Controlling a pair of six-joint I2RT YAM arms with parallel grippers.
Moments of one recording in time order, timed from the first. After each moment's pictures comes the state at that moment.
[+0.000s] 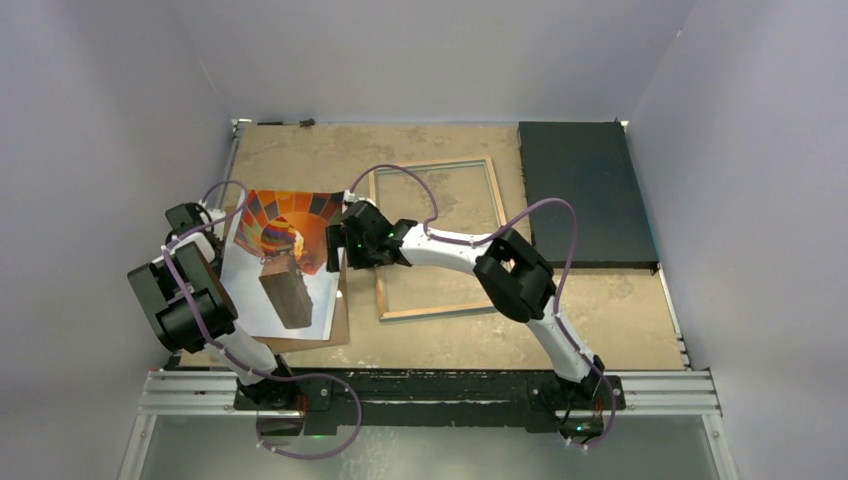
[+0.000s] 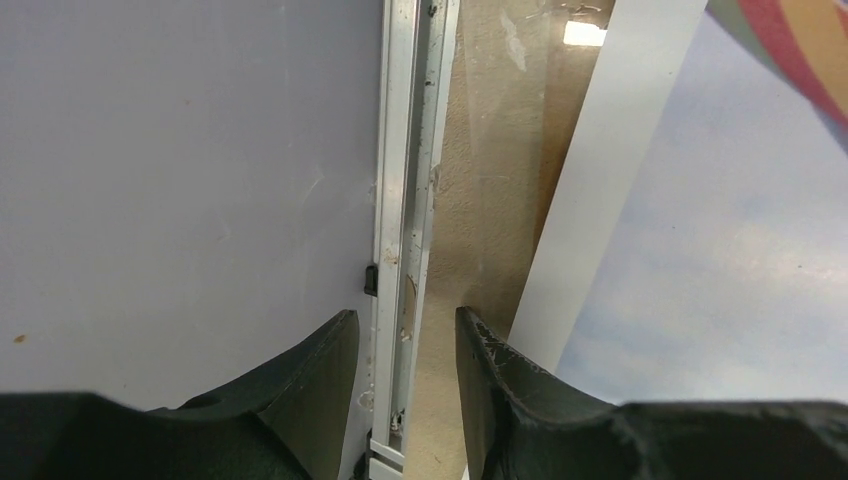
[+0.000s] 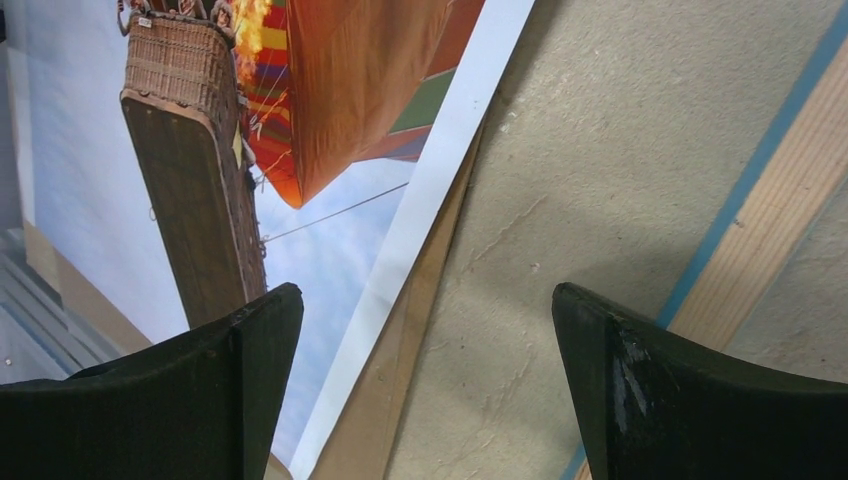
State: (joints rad) left arm 0.58 1.65 0.86 -0.22 -0.22 0.59; right arm 1.00 2.25 1.73 -0.29 -0.02 0.74
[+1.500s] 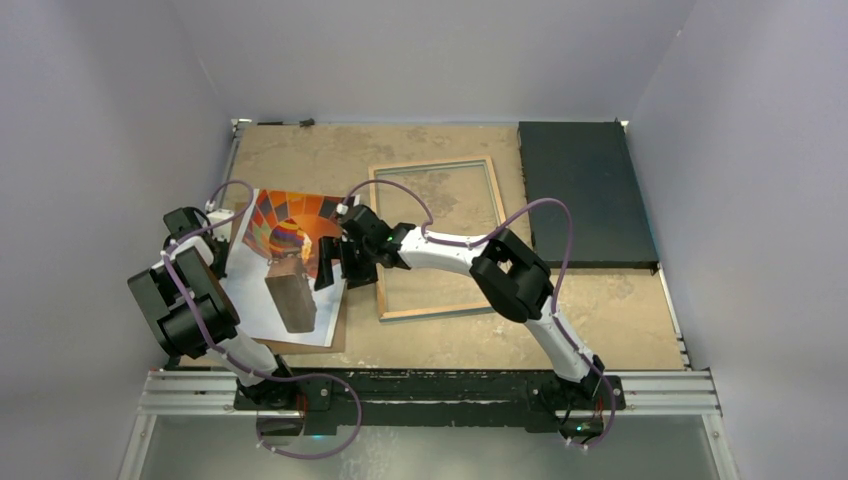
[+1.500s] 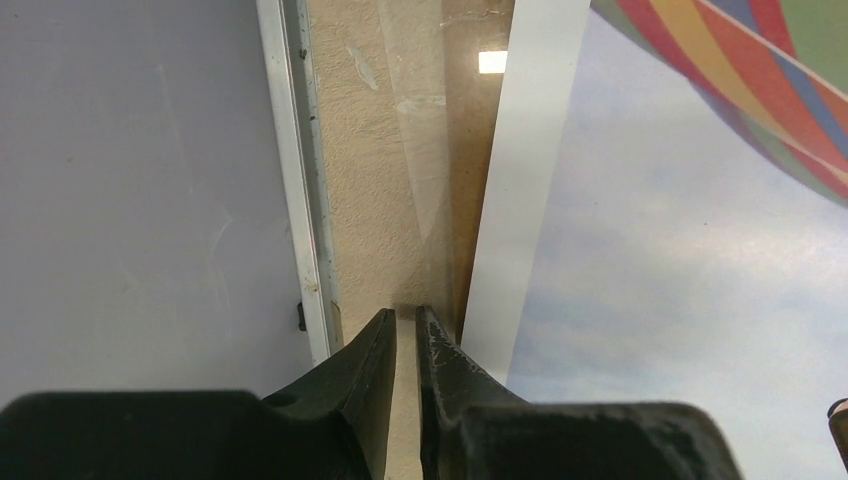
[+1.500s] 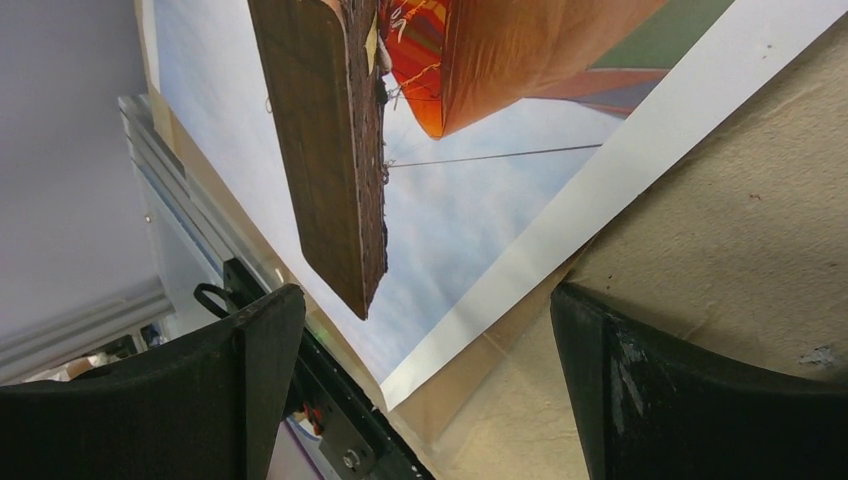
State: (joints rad) left arm 0.59 1.61 0.83 -0.29 0.02 0.64; right arm 1.01 2.27 1.71 -0.26 -0.34 0.84
